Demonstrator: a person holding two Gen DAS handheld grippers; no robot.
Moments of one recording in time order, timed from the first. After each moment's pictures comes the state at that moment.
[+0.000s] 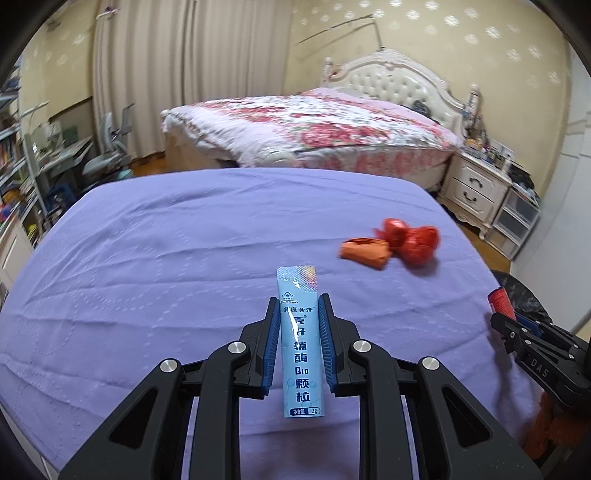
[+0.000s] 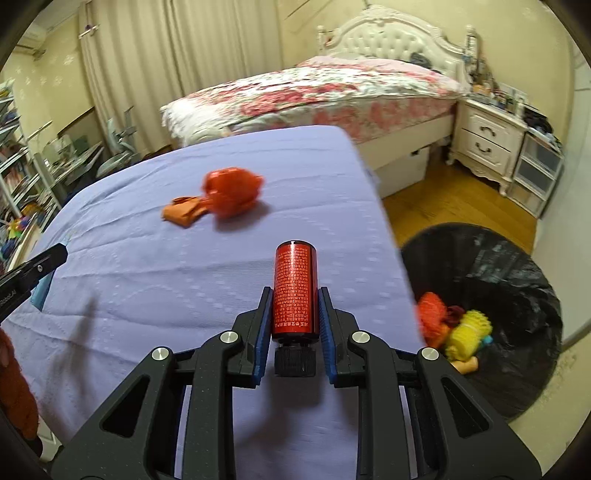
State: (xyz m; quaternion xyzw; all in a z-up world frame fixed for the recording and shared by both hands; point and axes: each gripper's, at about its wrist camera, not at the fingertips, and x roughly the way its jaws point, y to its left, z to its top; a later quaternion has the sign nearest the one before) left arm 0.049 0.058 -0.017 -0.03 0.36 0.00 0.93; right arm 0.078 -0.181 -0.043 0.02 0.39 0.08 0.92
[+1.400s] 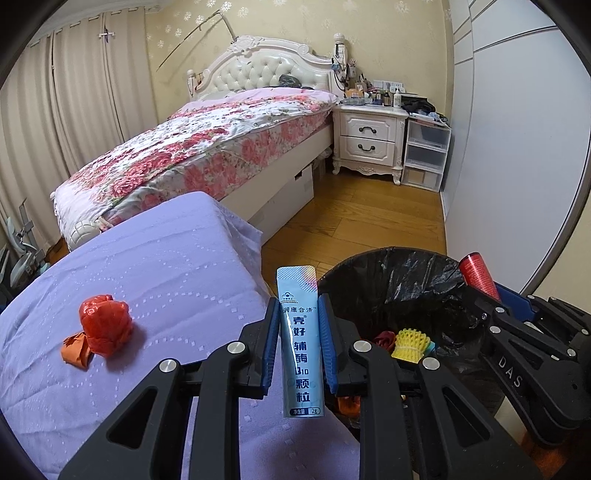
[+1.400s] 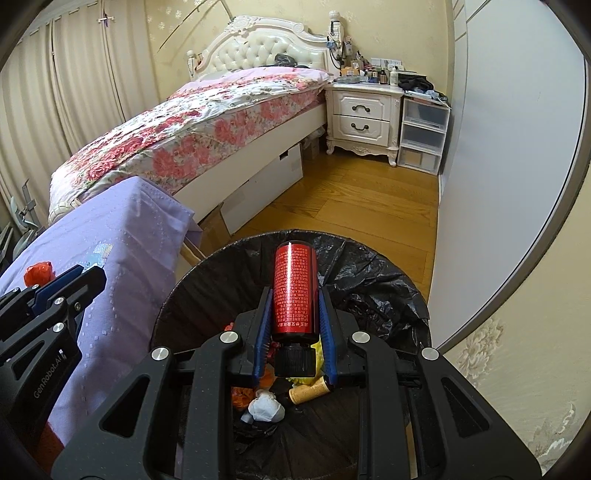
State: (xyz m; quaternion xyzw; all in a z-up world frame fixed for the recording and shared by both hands) left arm 0.118 -0.197 -0.046 0.12 0.35 -0.17 0.91; right arm 0.093 -0.365 -0.058 0.10 0.37 -0.12 0.92
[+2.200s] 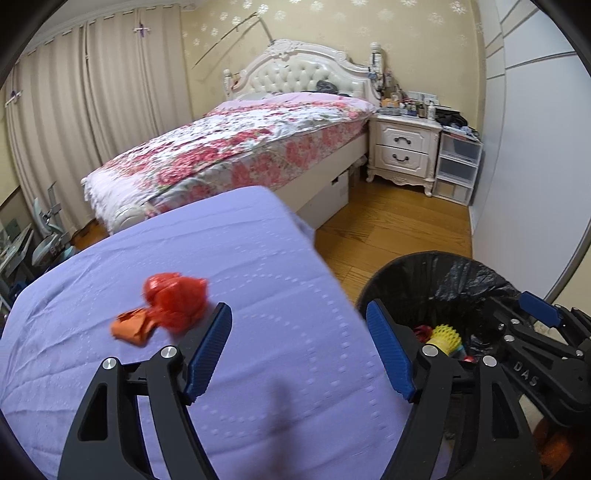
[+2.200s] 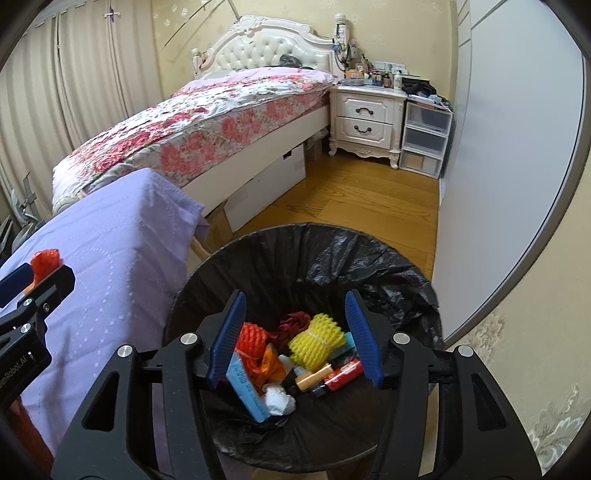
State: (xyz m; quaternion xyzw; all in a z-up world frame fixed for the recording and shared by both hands) left arm 0.103 -0.140 -0.033 0.09 0.34 -0.10 0.93; right arm 0.085 -0.336 -0.057 0.09 0.37 -0.12 0.92
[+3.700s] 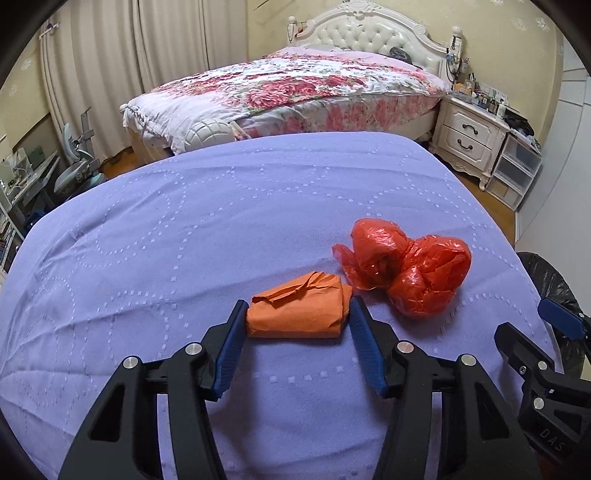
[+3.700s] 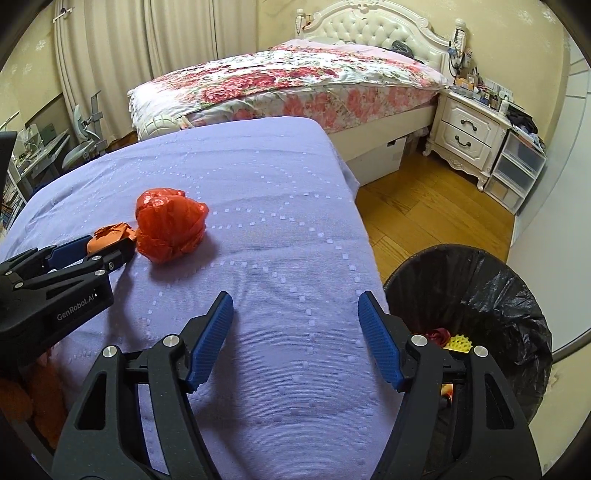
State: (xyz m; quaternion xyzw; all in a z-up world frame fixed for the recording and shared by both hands) left arm 0.156 0.007 -0.060 0.03 0.43 -0.02 0.90; right arm 0.150 -0.167 -0.056 -0.01 0.43 0.03 0.90
